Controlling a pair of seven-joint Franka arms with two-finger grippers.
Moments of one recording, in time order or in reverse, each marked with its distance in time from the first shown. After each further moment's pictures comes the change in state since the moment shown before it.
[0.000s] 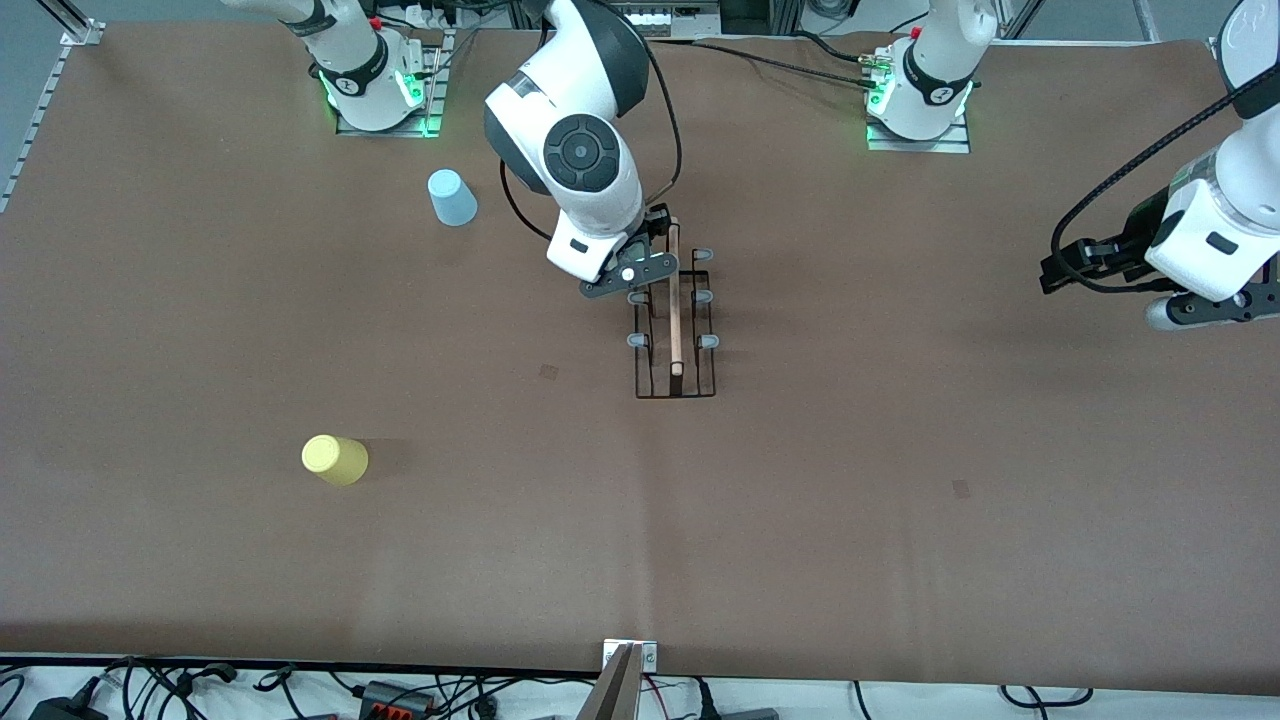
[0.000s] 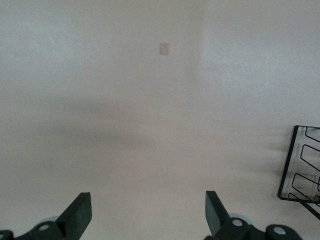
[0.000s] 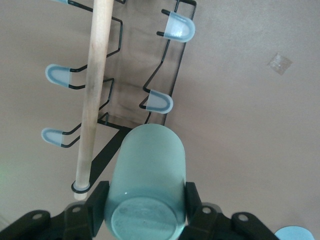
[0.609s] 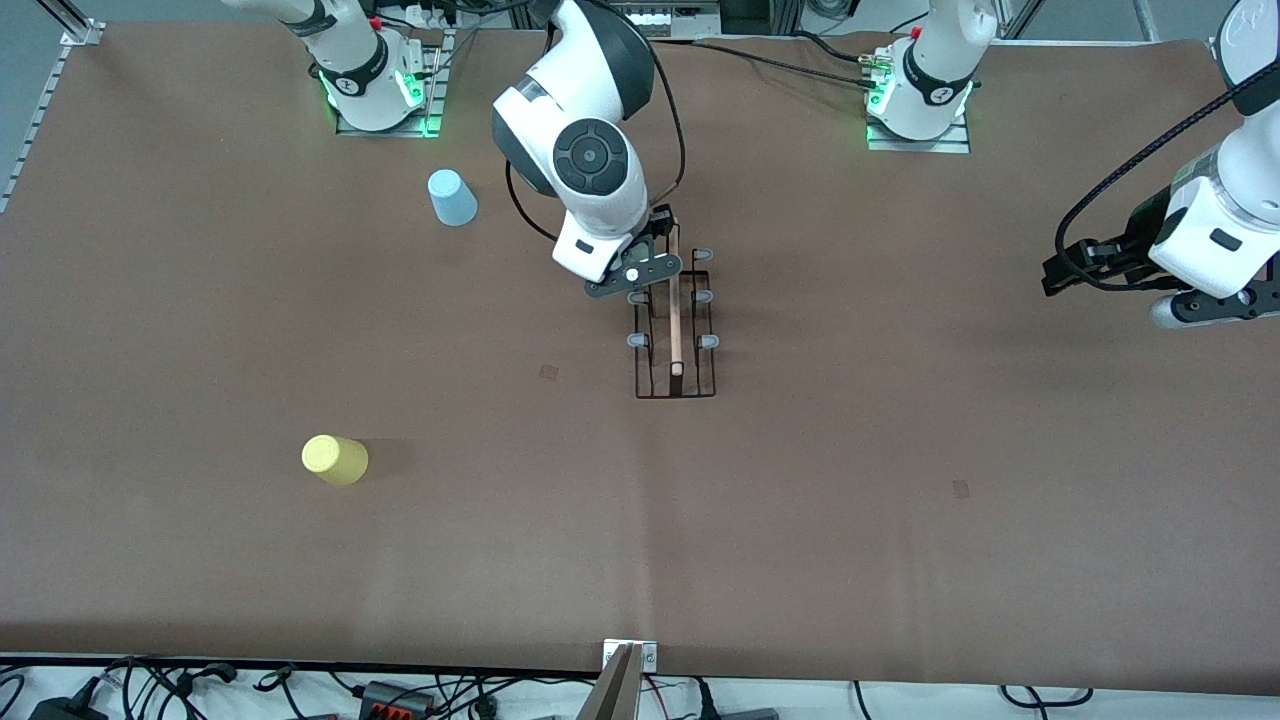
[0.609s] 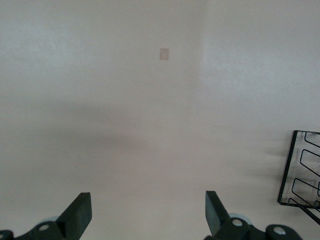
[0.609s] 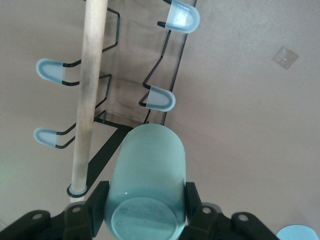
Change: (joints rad) left arm 0.002 -0.004 0.002 -0.012 0.000 0.025 0.000; right arm 0.007 0.022 -0.001 0.000 0.000 0.001 0.010
